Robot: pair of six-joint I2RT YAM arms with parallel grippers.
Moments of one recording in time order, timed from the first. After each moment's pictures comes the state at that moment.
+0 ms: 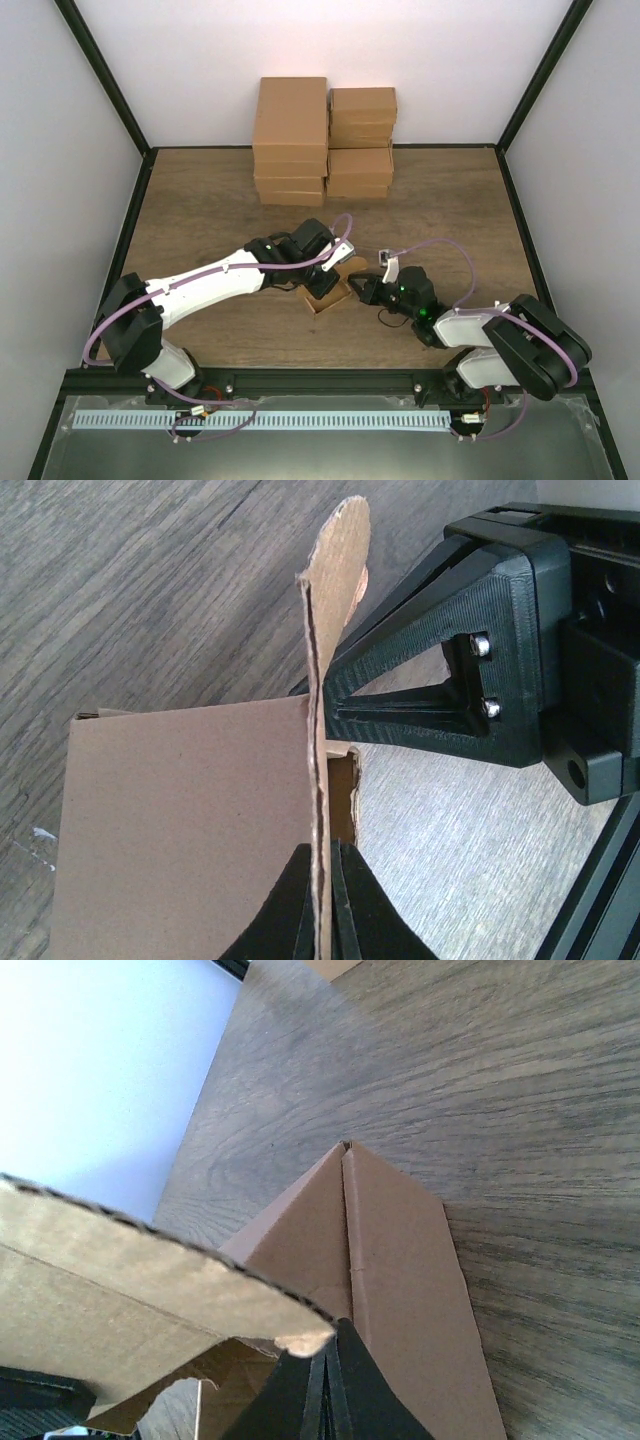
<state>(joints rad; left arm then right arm) -0.92 1.54 1.14 -0.57 0.16 -0.08 0.64 1.33 0.18 0.82 -0.29 0.85</state>
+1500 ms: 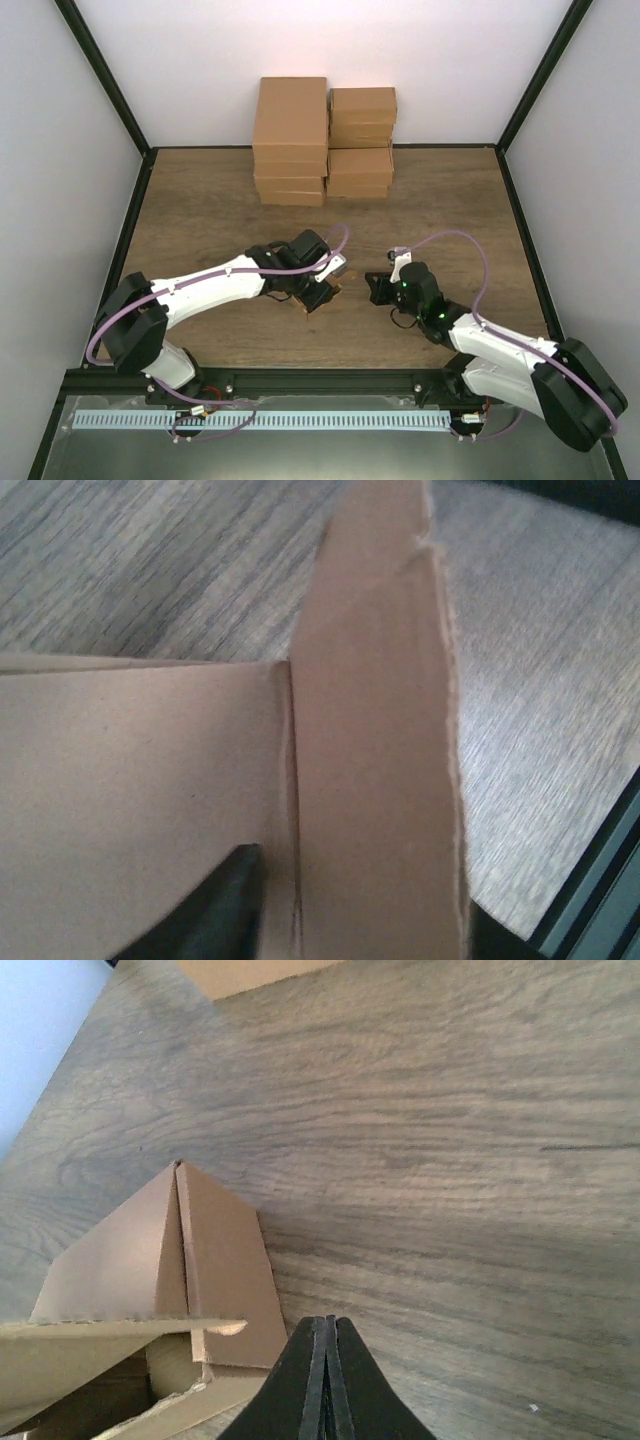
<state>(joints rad) -0.92 1.54 1.05 -0.60 0.17 -0.11 0.65 1.03 0.26 0.27 -0.06 0.62</state>
